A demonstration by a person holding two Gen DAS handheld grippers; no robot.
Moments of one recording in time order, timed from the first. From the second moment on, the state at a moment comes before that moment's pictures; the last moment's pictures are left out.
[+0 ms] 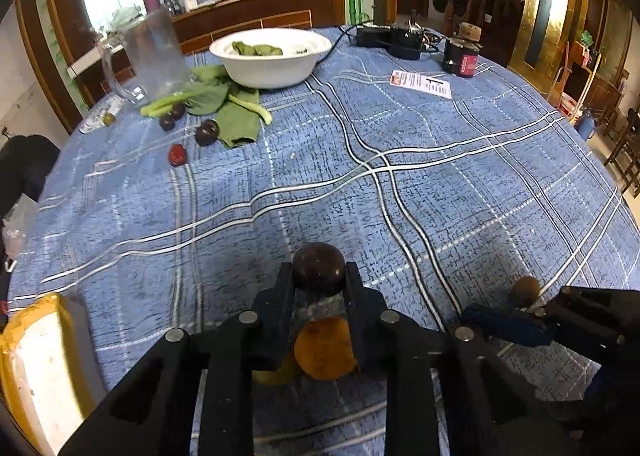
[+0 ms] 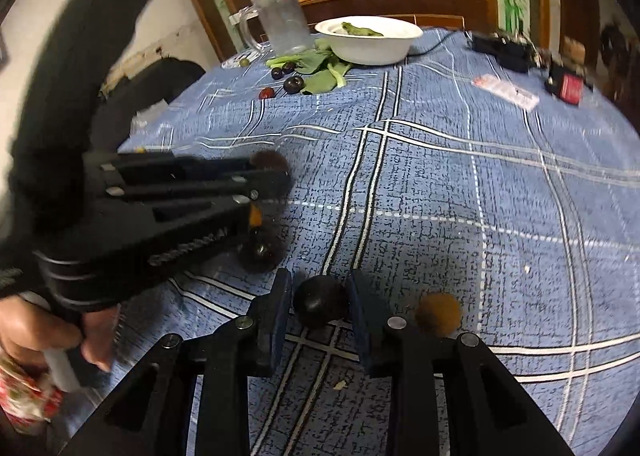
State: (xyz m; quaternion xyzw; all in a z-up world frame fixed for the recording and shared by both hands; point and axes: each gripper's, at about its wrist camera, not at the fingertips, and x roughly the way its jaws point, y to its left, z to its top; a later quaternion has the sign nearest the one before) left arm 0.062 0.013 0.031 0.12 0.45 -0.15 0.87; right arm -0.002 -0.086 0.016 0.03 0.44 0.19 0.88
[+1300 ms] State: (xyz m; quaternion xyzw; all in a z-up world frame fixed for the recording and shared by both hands) left arm -0.149 0.263 0.053 -0.12 0.41 0.07 0.90; right arm -0.054 0.037 0.073 0.09 0.42 0.34 0.84
